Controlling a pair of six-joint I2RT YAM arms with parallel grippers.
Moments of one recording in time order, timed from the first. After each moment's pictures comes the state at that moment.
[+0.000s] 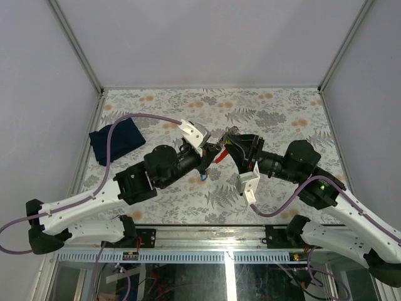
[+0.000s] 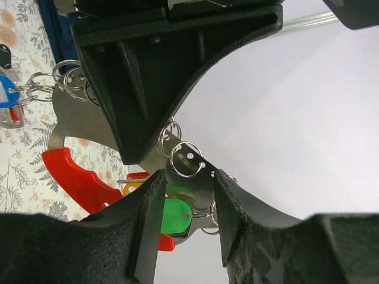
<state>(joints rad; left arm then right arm) -1.15 1.06 1.07 -0.09 -0.27 -0.11 0.86 0.80 0.96 -0.19 -0.36 -1.30</state>
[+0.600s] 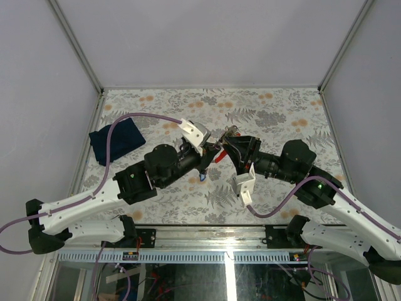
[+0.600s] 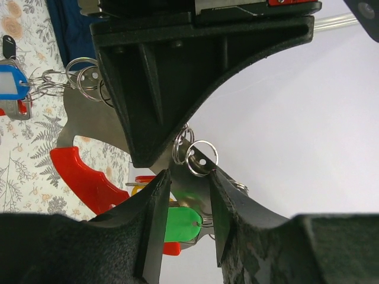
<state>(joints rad) -1.15 1.06 1.09 -0.11 -0.27 -0.11 0.89 0.82 0.97 -0.22 -0.33 -1.34</state>
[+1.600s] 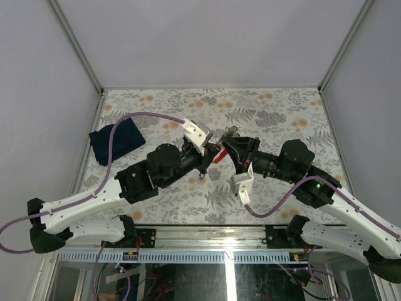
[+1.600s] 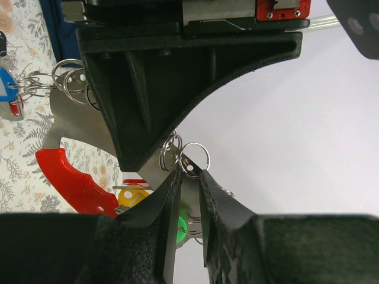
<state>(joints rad) -1.15 1.08 1.09 -0.13 -0.27 -0.11 0.90 0.83 0.97 -0.20 -0.30 -1.36</state>
